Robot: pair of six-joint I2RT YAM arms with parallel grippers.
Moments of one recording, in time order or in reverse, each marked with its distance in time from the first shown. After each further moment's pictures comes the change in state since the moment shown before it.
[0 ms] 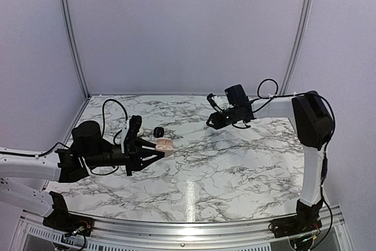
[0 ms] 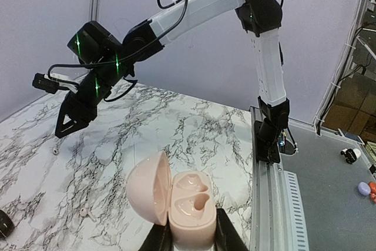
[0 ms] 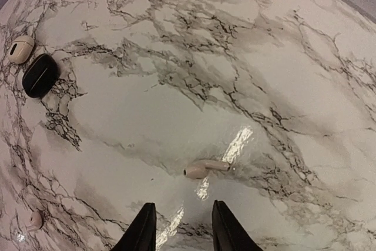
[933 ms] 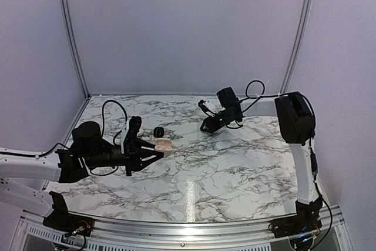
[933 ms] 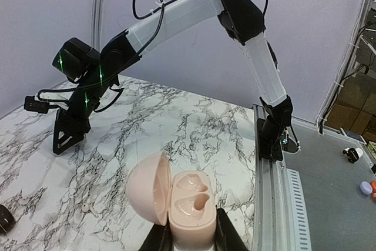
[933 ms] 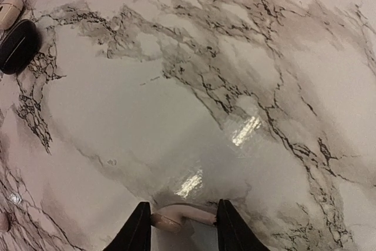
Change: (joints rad) left arm 0.010 0.000 -0.011 0.000 -0.001 0.000; right arm -0.010 0.241 0.266 -0.137 -0.082 -0.144
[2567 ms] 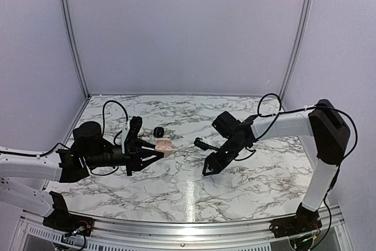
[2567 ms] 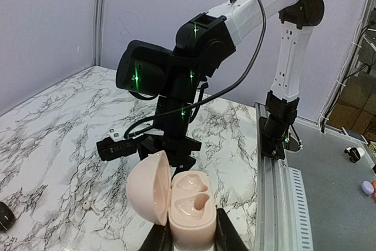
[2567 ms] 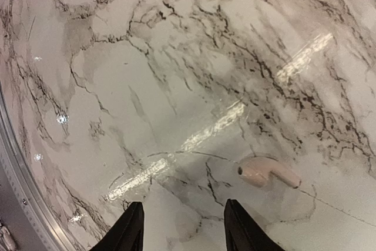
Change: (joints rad) left arm 0.007 0.011 0.000 0.000 0.001 0.000; right arm 0.273 -0.483 -0.555 -0.225 -0.059 0.157
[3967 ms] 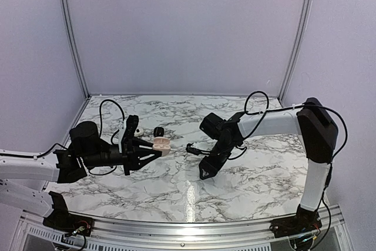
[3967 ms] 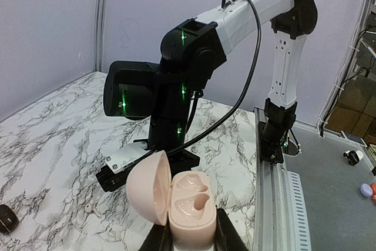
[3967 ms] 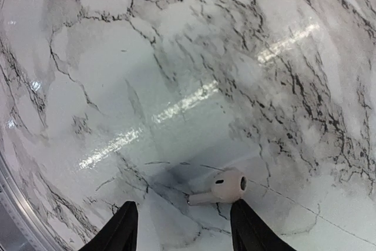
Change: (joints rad) left arm 0.005 -0.035 -0.010 0.000 0.001 -0.005; right arm 0.077 0.110 0.167 -0.196 0.107 -0.111
